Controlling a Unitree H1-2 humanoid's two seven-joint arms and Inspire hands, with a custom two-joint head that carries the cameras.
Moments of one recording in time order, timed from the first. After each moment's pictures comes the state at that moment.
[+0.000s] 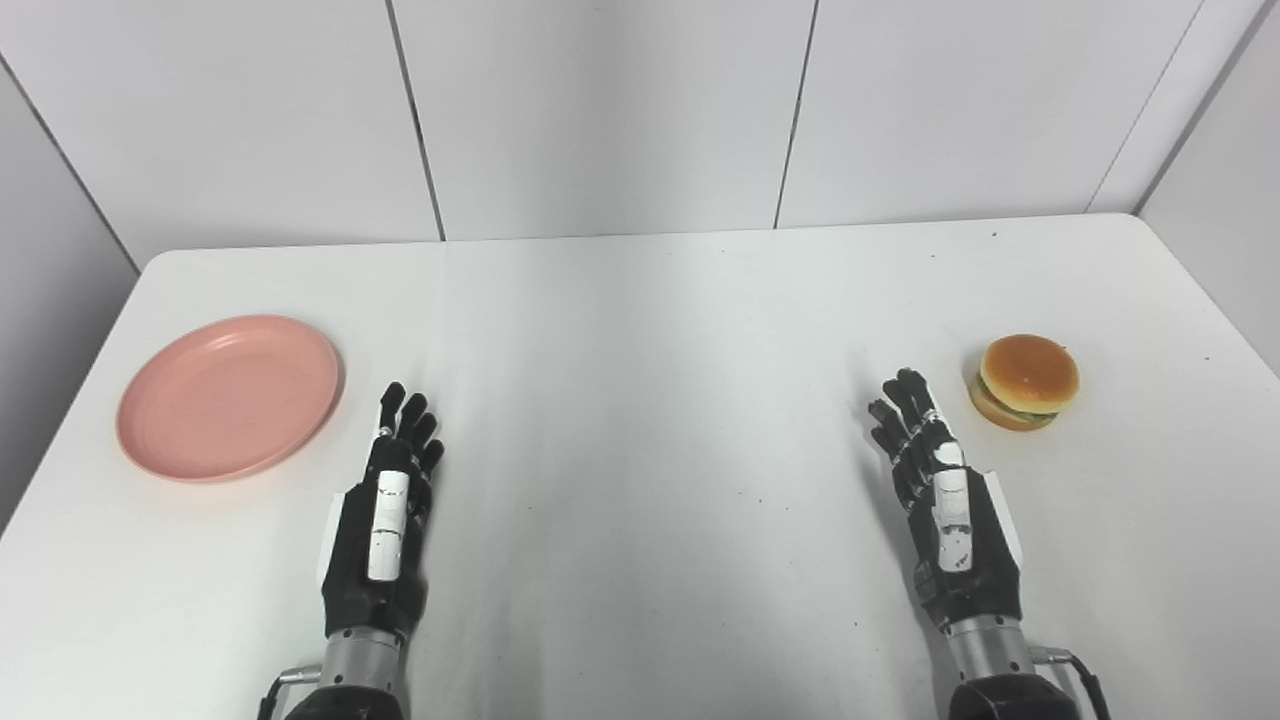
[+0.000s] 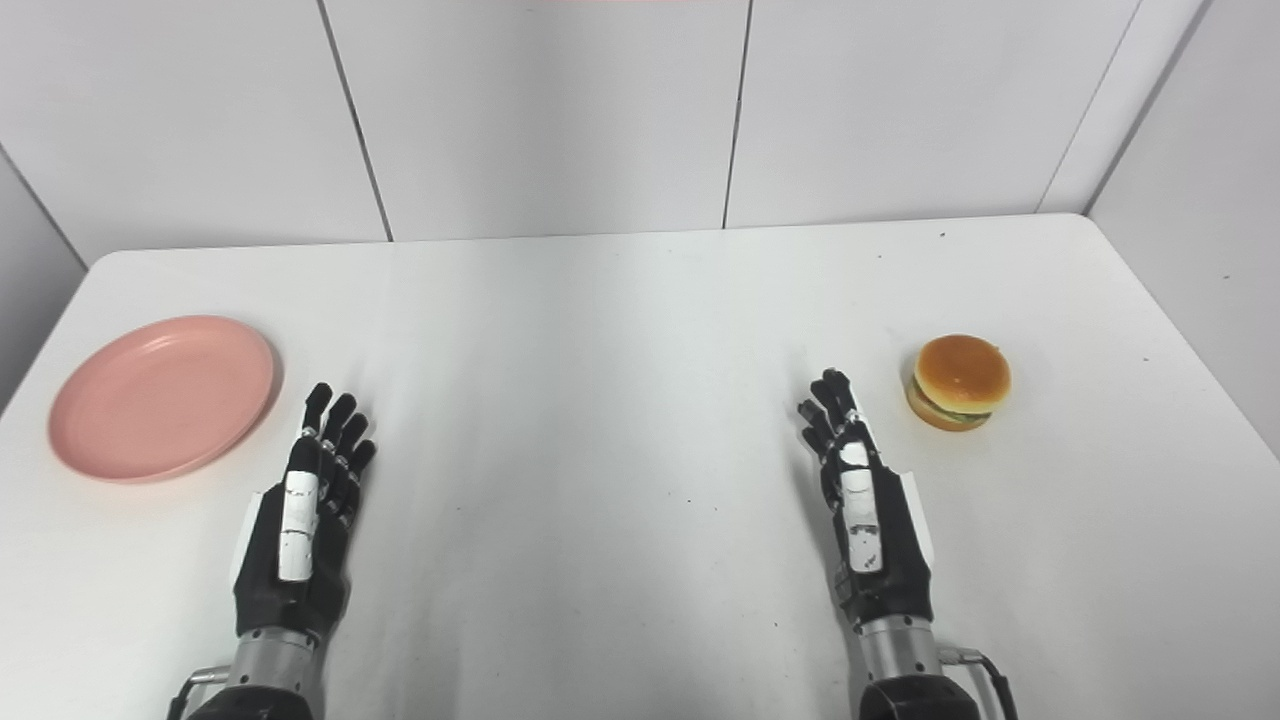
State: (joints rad) left arm 0.02 -0.04 -0.03 -0.09 -0.14 -0.03 -0.07; right arm 0.10 -0.04 -0.09 -0.18 0.15 -0.10 0.05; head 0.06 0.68
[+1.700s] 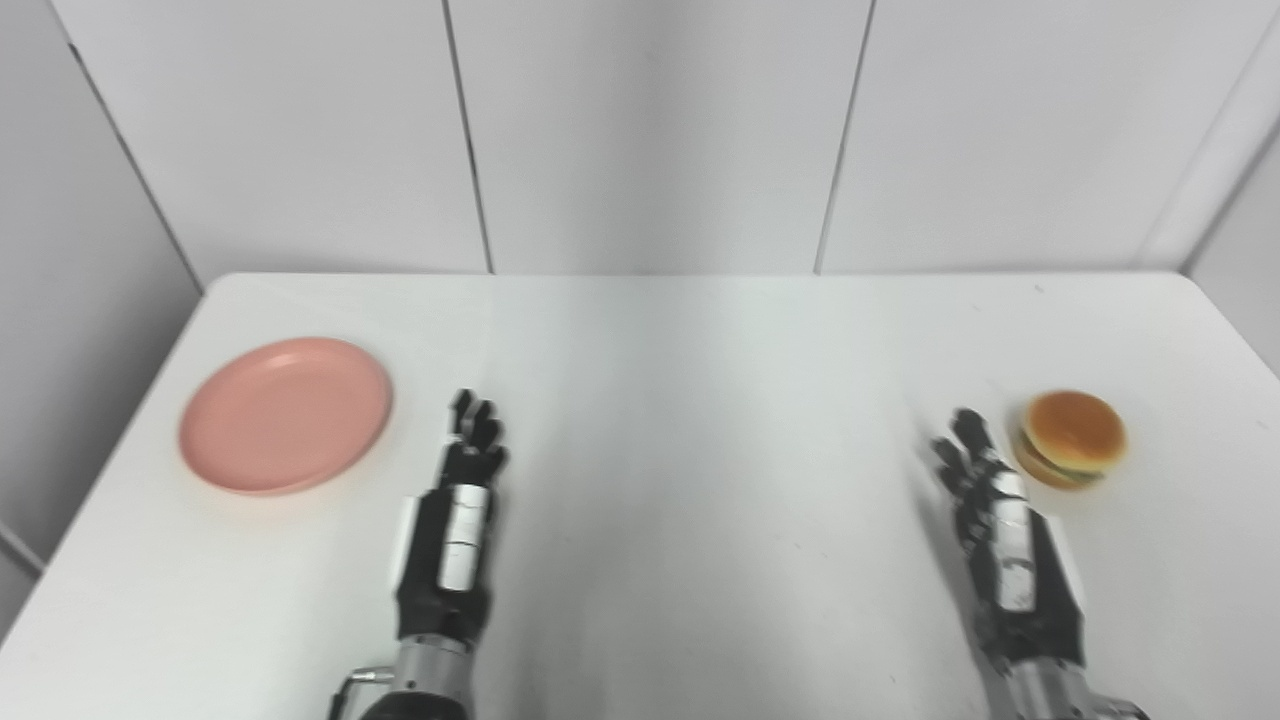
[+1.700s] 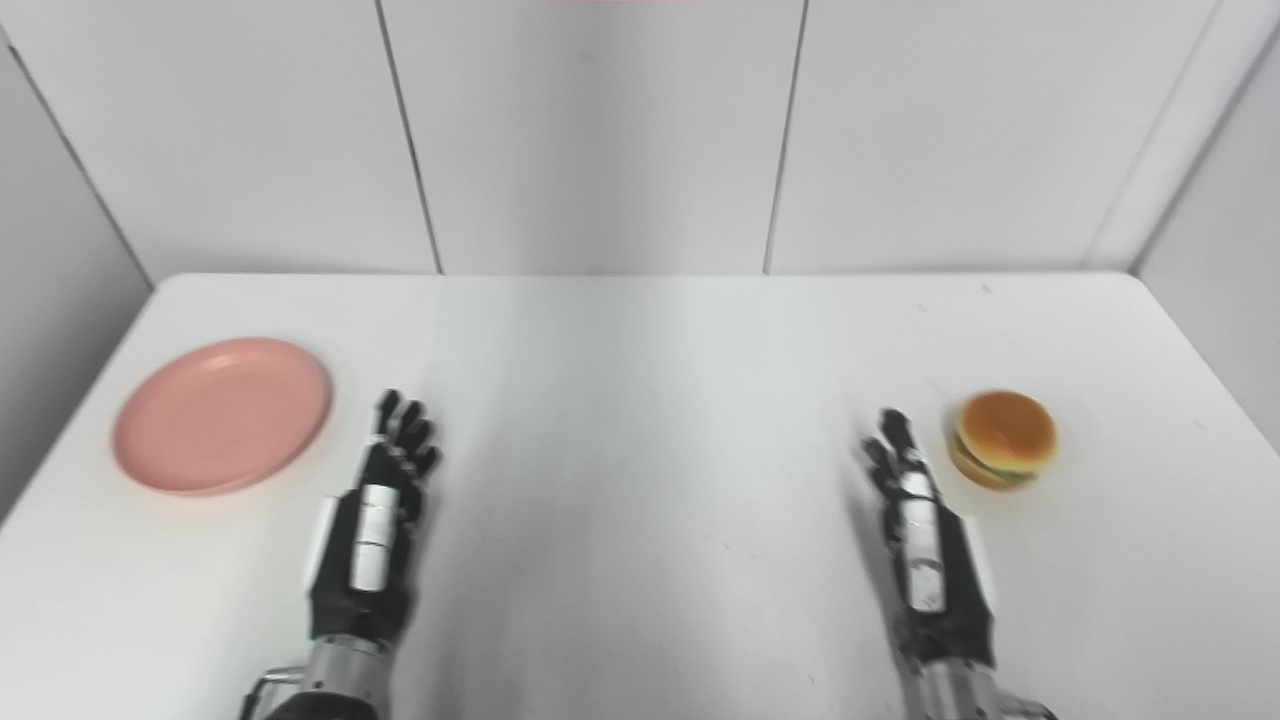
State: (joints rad) left arm -0.04 -0.11 -0.08 0.02 -0.06 -0.16 -0.05; right arm 0.04 -0.13 -0.12 -0.08 0.19 -0.10 0.05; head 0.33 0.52
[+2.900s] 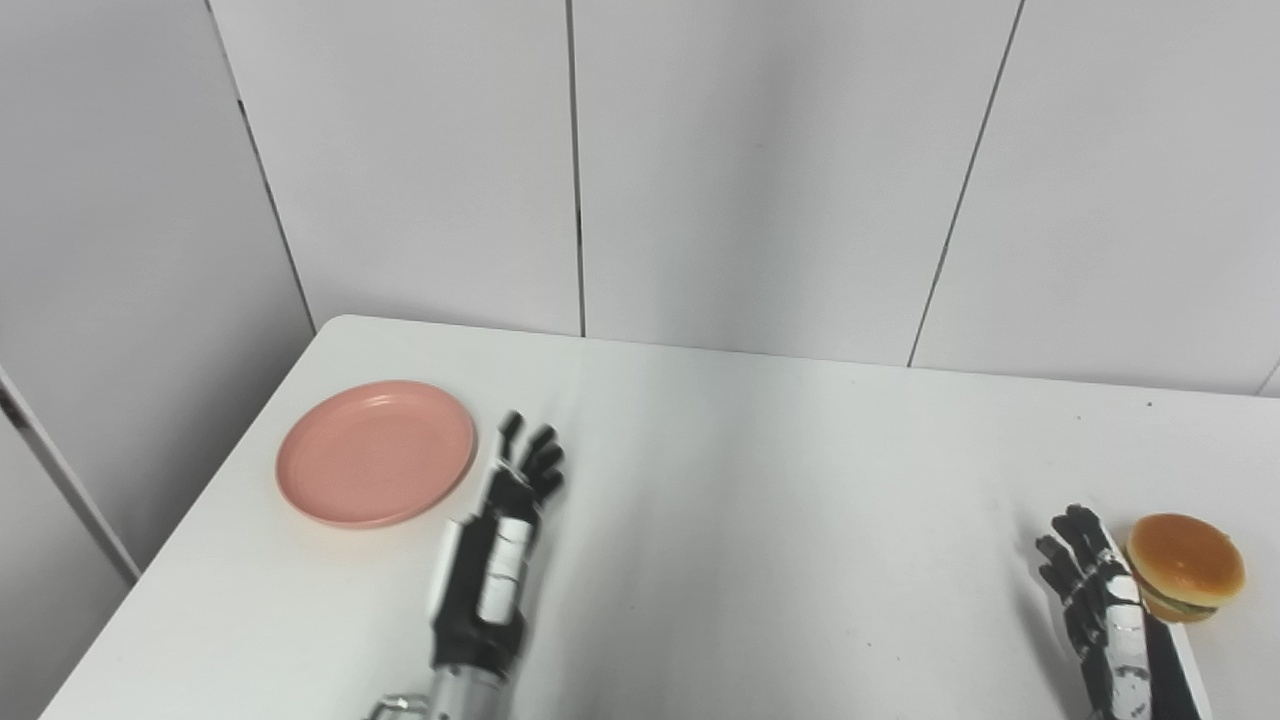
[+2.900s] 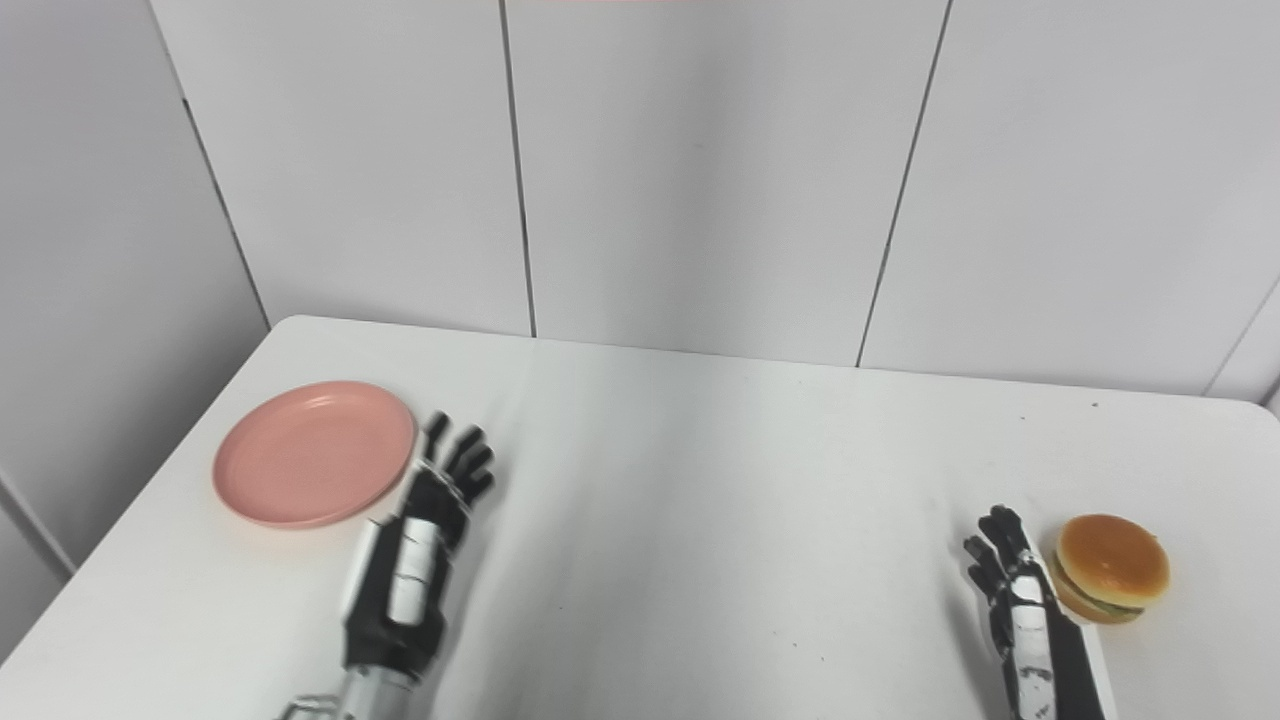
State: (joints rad) left arm -0.10 -0.06 0.04 -0.15 -0.05 -0.14 0.02; right arm 0.00 -0.13 -0.14 -0.03 0.15 -0.10 0.07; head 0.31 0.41
